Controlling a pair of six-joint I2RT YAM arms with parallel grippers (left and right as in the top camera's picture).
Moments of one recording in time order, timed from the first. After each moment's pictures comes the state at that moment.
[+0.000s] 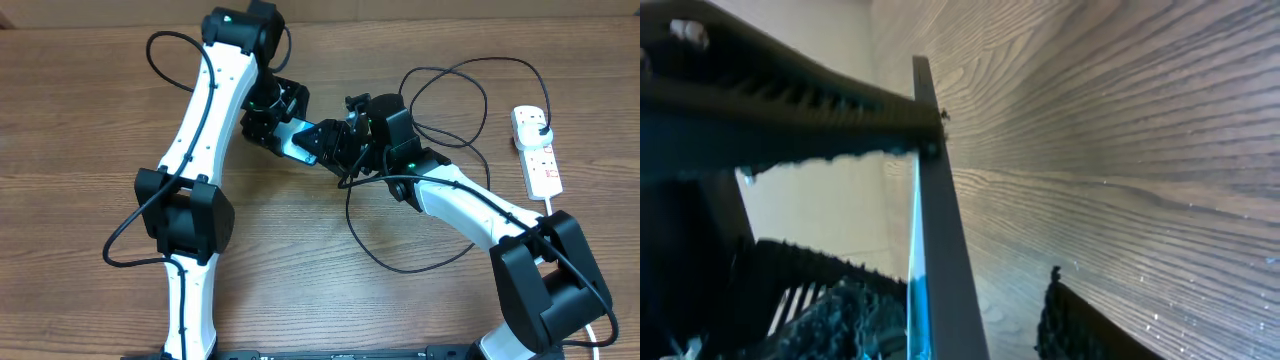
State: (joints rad) left arm -0.29 2.28 2.33 -1.64 0.31 -1.35; right arm 0.48 1.78 1.06 0.16 -0.64 1.09
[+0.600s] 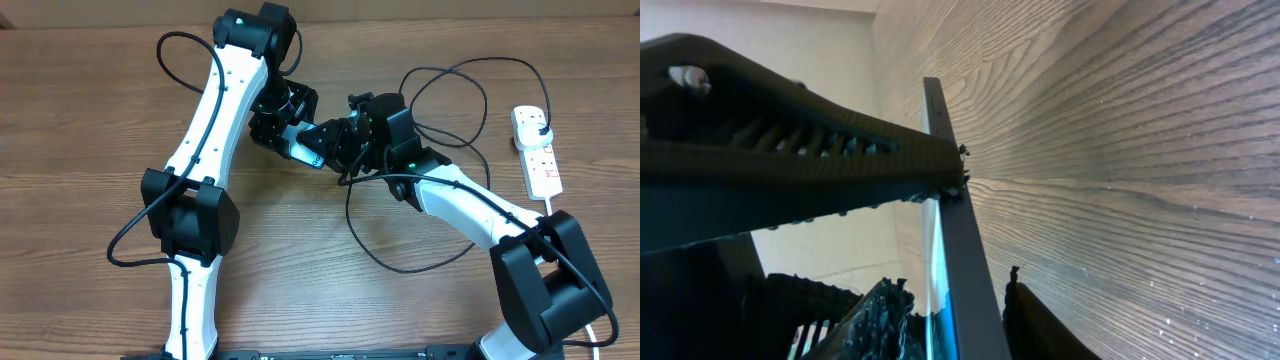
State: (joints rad) left arm -0.31 2.28 2.33 -1.64 0.31 -1.36; right arm 0.48 1.78 1.06 0.17 -0.62 1.15
